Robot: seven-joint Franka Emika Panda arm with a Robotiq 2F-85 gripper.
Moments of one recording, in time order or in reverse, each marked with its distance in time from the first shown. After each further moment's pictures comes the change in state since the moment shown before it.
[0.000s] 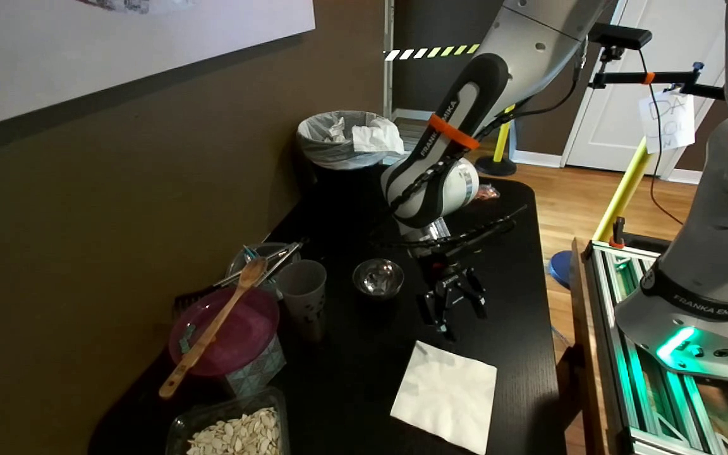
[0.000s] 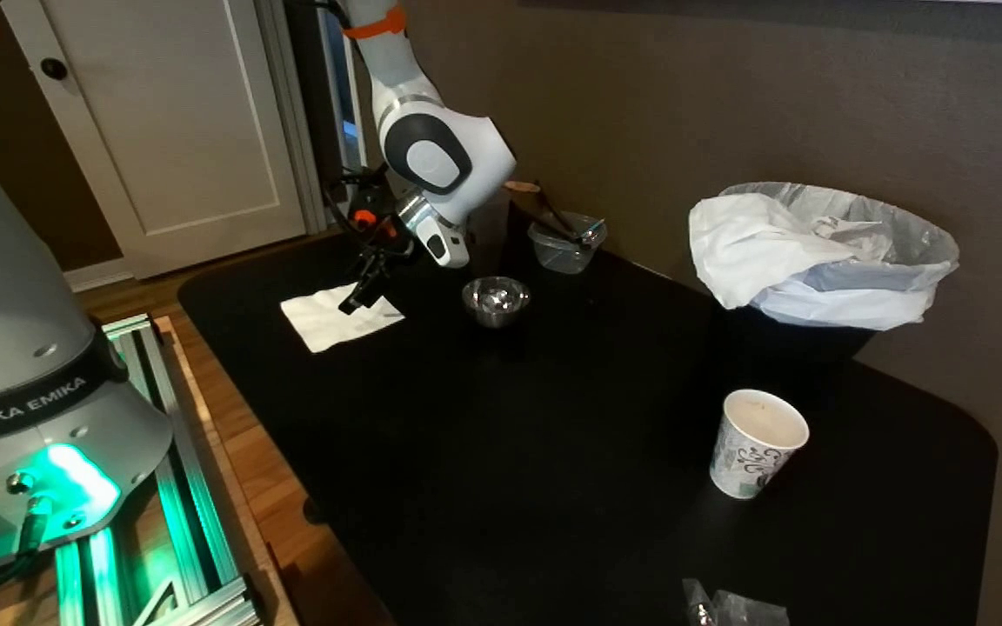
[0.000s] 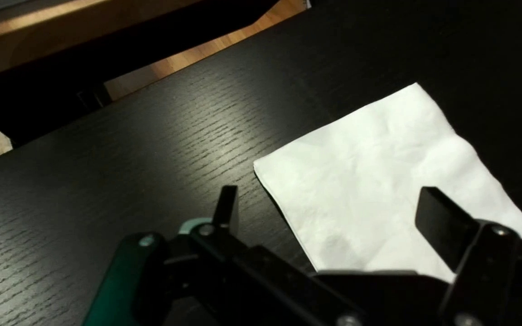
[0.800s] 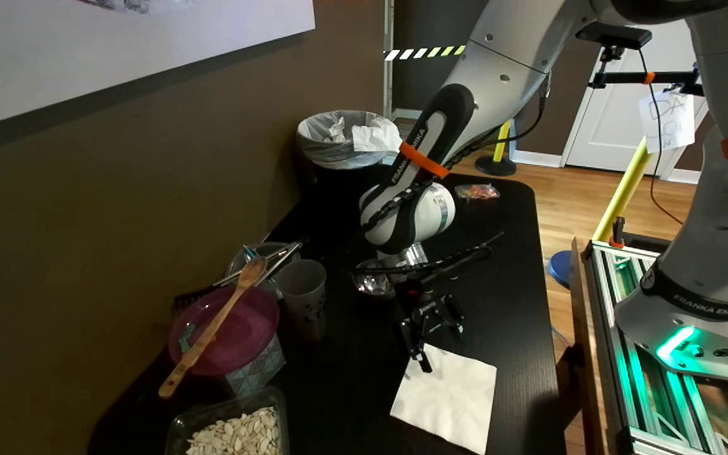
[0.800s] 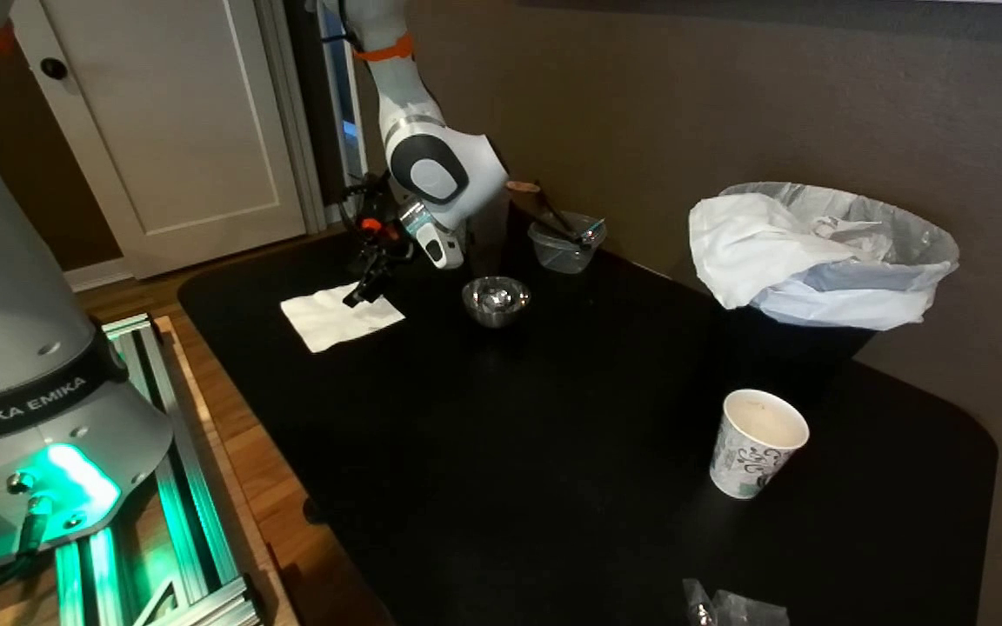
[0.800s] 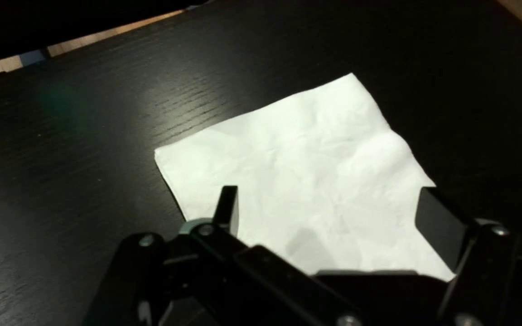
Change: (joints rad) arm 0.049 0.154 0.042 0.149 0.082 0.014 -0.015
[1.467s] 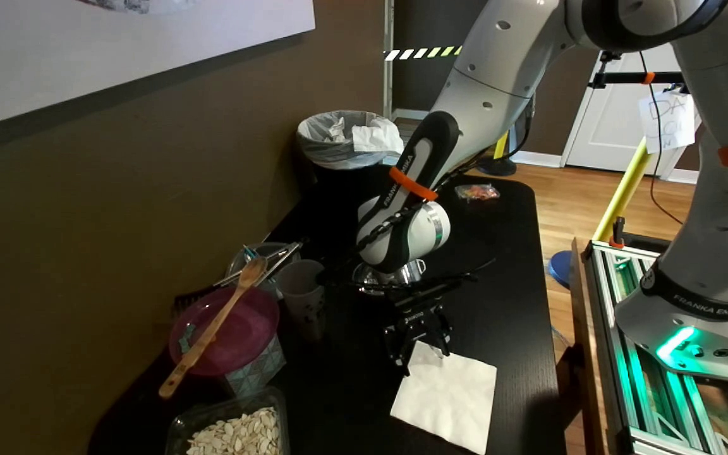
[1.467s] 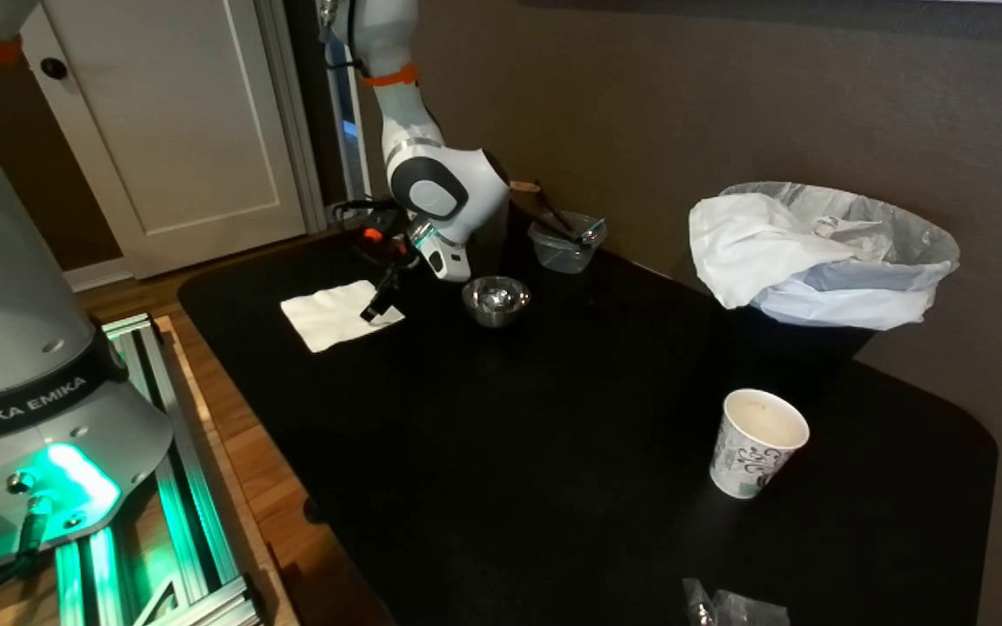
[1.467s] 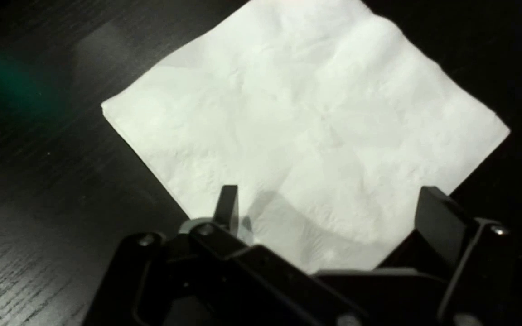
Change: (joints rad) arm 0.059 0.088 -0.042 0.047 0.035 0.157 0.215
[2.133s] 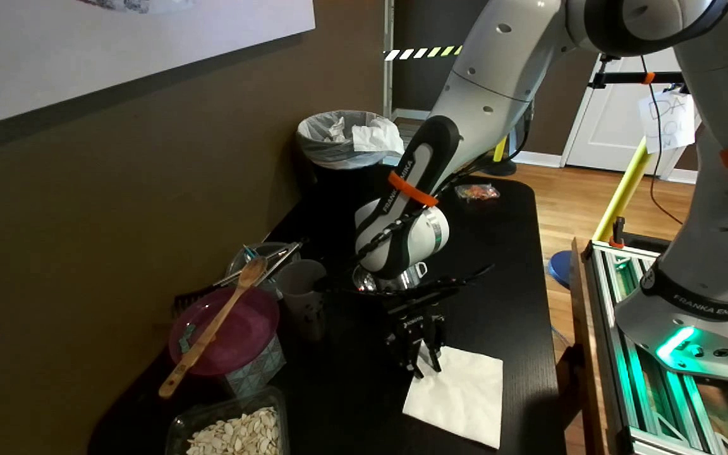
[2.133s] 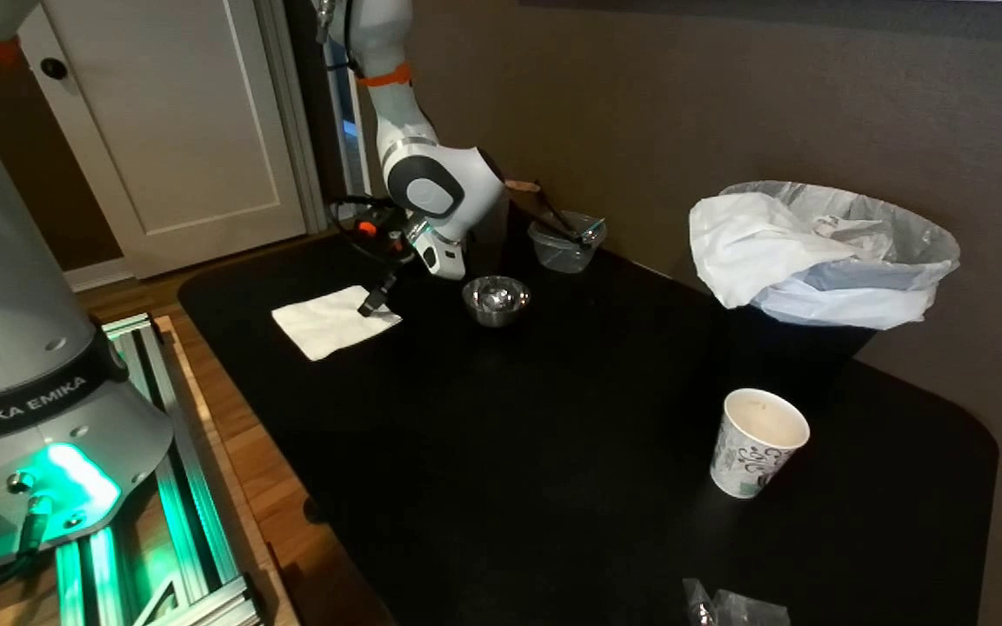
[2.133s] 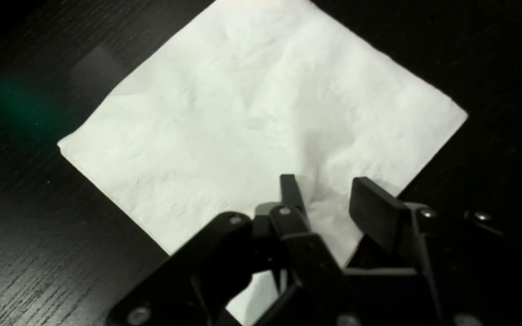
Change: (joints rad) arm 0.034 0.005 -0.014 0.009 -0.006 -0.002 0.105
